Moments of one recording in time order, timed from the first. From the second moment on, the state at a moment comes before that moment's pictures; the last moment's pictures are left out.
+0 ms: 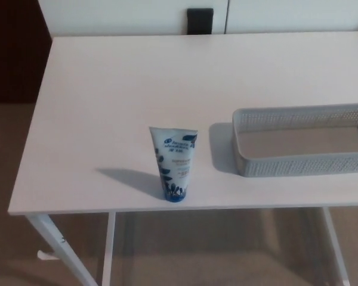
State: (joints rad) left_arm 0.06 0.52 0.00 1.30 0.15 -0.33 0.02; right_arm 0.00 -0.47 0.14 1.30 -0.28 -0.19 -0.04
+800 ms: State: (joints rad) left_arm 0.27 0.51 0.37 0.58 -0.10 -0.38 -0.14; right_arm -0.02 -0.47 0.15 1.30 -0.28 -0.18 -0.04
